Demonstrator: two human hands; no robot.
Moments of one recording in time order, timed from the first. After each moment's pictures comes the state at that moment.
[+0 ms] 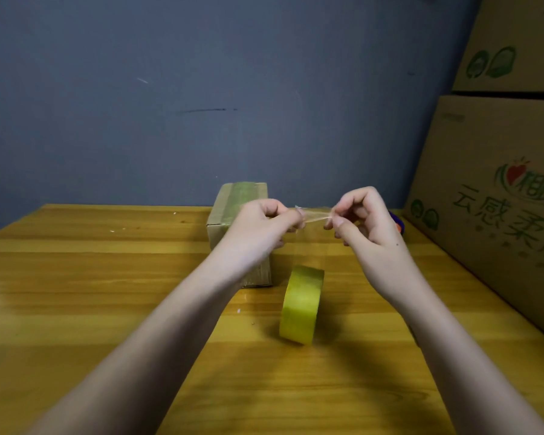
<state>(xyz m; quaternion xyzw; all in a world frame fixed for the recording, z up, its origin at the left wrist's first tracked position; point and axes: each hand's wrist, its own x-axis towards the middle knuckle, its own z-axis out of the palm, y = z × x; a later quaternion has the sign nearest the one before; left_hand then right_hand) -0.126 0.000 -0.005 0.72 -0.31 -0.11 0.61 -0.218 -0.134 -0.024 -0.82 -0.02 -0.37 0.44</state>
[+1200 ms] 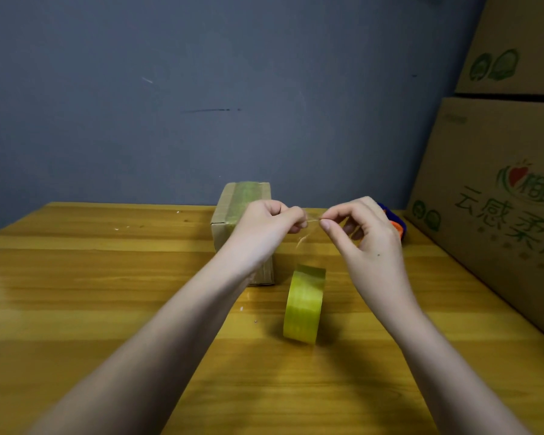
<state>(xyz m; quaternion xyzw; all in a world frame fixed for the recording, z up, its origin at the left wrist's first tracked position) -0.124 -0.004 -0.008 0.72 -0.28 -0.10 0.63 -0.211 -0.124 -0.037 -0.83 0.04 -0.48 0.27</state>
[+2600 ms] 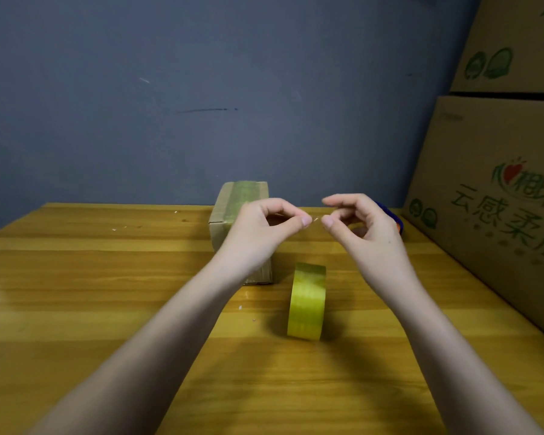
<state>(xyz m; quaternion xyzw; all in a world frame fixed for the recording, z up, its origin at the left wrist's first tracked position) -0.115 0.002 -0.021 0.67 -0.39 -0.04 0.62 -0.214 -0.131 -0.029 -0.82 0.06 -0.39 0.42</state>
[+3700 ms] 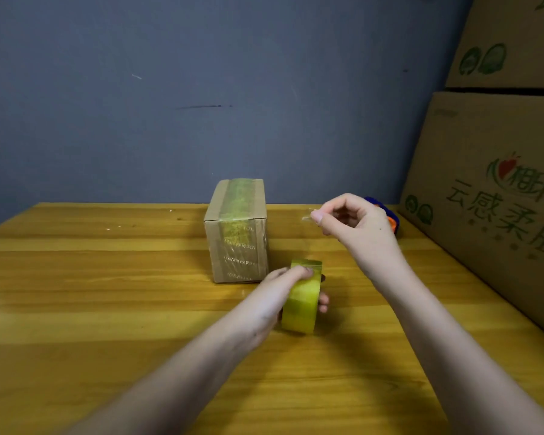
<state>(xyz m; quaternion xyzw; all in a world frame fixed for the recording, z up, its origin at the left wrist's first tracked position) -0.136 -0.017 -0.094 0.59 -0.23 -0.40 0.67 -0.201 -0.138 -0.028 -0.79 0.06 -0.38 0.47</state>
